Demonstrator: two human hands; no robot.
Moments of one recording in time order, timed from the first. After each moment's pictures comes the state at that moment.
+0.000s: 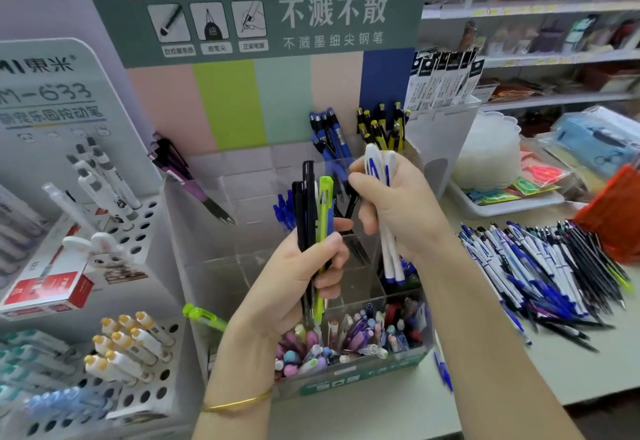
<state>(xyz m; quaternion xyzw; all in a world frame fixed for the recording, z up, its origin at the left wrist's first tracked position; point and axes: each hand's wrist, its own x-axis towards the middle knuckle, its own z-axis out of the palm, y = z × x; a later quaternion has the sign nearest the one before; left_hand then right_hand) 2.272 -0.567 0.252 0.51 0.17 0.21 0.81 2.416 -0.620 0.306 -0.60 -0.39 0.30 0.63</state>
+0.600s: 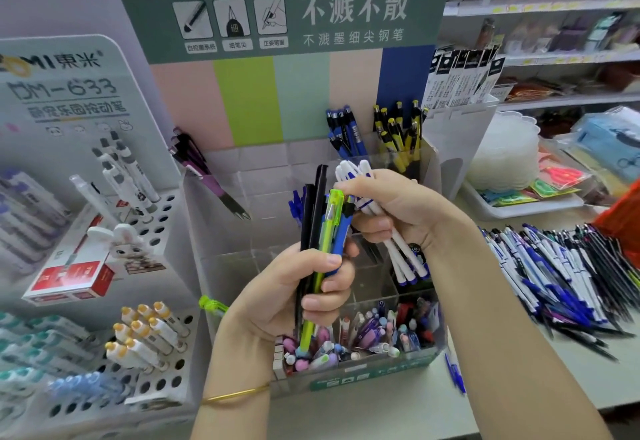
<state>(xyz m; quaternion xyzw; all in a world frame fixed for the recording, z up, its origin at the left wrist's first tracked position) 2.249 -0.558 0.252 0.41 0.02 0.06 0.91 2.429 -0.598 0.310 -0.50 -0.42 0.60 0.46</state>
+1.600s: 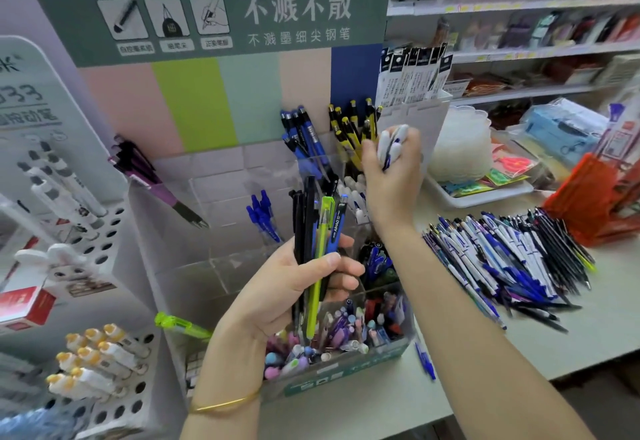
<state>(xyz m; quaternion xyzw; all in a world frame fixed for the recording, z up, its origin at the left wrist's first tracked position) 2.282 -0.574 0.250 0.56 0.18 0.15 0.80 2.456 -0.588 0.270 -0.63 -0.36 -0.13 0.67</state>
